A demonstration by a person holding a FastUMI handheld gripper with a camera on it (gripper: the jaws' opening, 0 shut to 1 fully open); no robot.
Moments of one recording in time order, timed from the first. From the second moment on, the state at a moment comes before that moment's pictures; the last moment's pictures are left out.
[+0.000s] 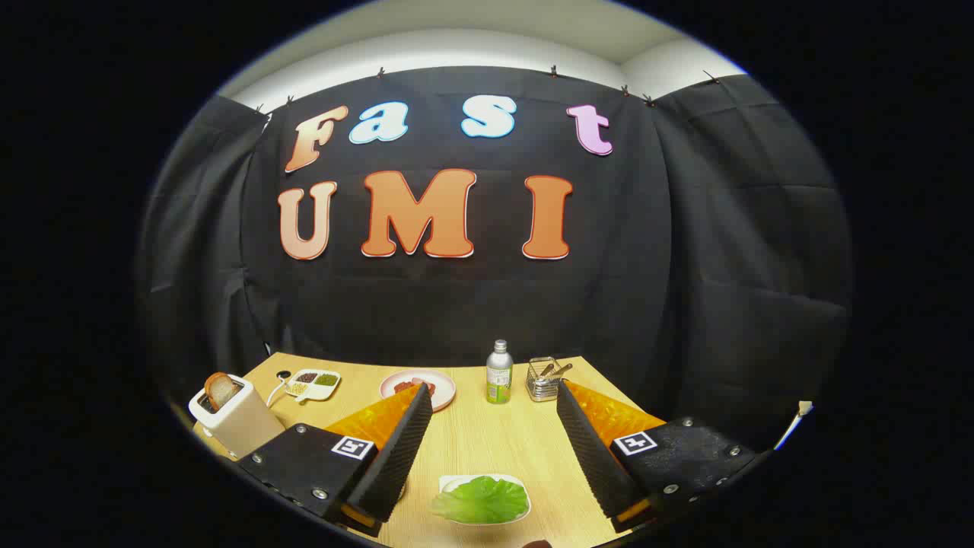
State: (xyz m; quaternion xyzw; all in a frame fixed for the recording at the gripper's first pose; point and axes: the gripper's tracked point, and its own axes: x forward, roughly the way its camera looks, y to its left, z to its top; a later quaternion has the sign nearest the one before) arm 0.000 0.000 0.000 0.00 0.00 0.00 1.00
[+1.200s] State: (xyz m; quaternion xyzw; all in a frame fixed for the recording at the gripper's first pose) arm 0.027 0.018 -0.159 -0.07 0.39 0.06 0.92
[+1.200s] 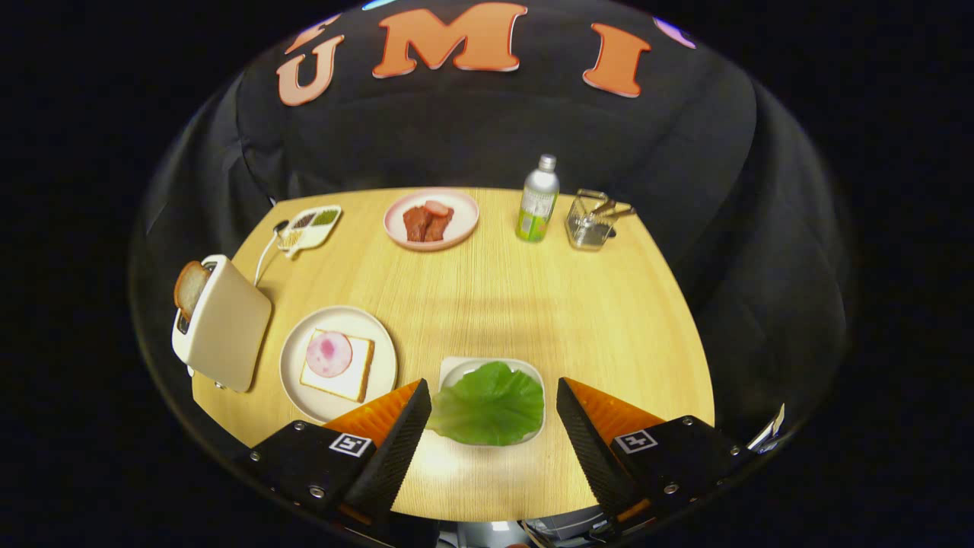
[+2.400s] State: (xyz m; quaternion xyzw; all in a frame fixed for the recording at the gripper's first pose) arm 0.060 0.017 -0.303 -0.09 0.59 0.07 0.80
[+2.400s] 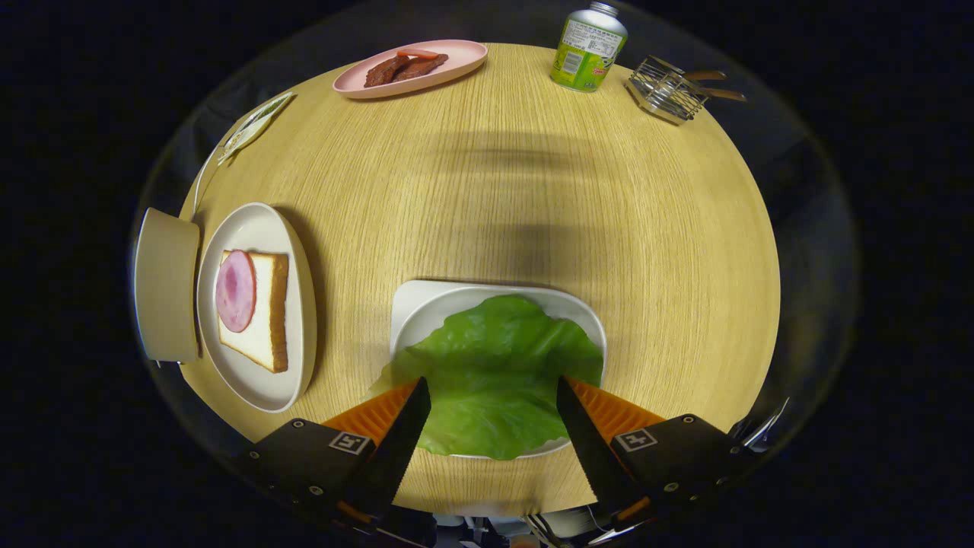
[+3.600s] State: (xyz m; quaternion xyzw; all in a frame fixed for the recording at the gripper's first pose) arm 0.056 0.009 -0.289 -0.03 0.58 0.06 0.81
